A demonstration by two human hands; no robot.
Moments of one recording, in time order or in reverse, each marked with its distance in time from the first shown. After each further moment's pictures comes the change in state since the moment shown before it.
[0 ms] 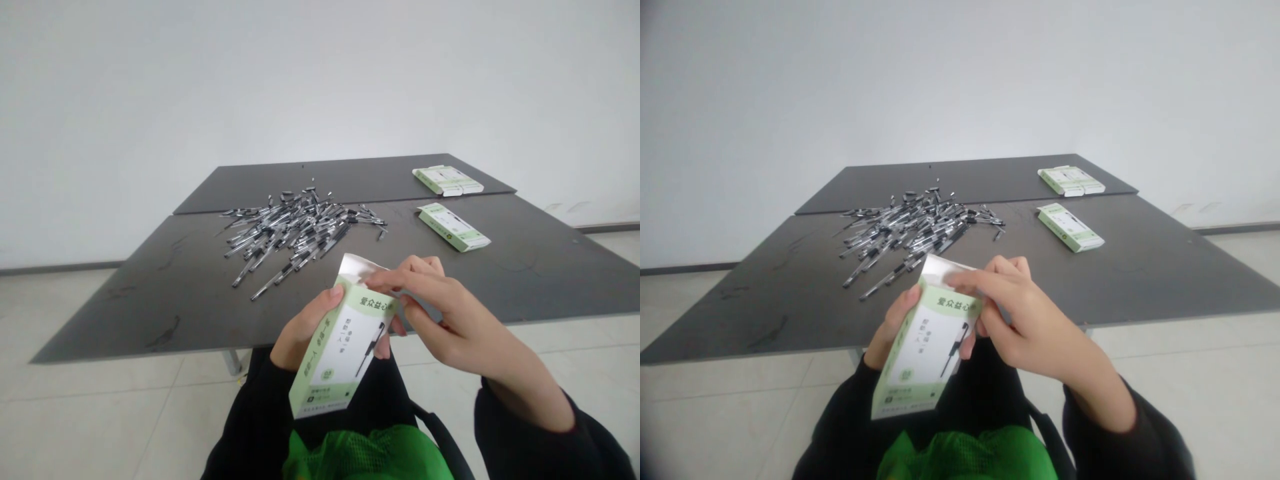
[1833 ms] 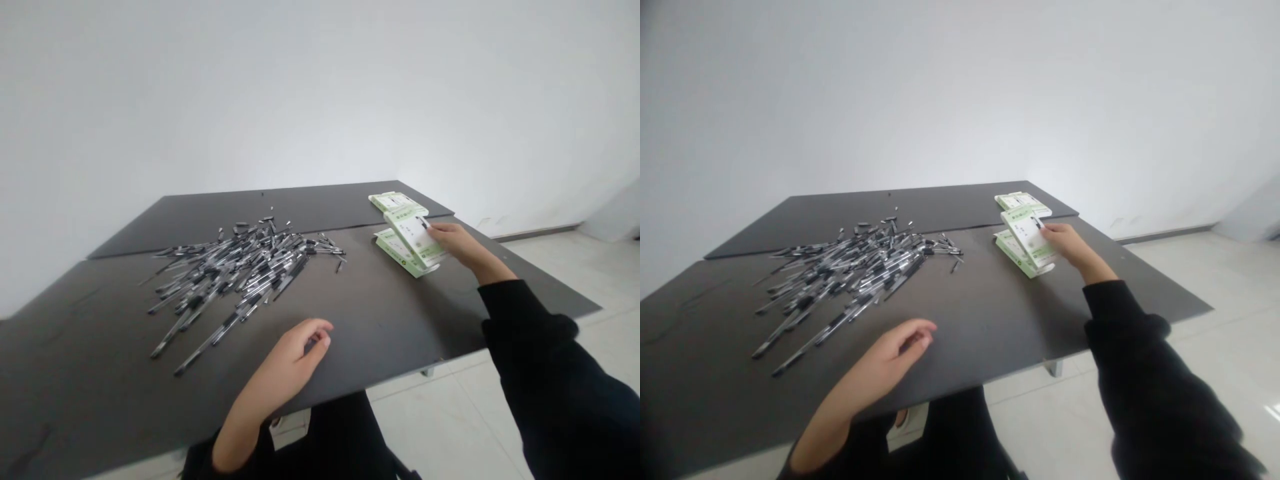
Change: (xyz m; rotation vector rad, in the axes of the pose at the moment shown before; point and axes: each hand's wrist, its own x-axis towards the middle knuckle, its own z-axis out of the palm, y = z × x) left_hand 0.033 -0.009 -0.023 1.055 0.510 -0.152; right_hand 0.000 0.264 -0.122 0.096 0.439 0.953
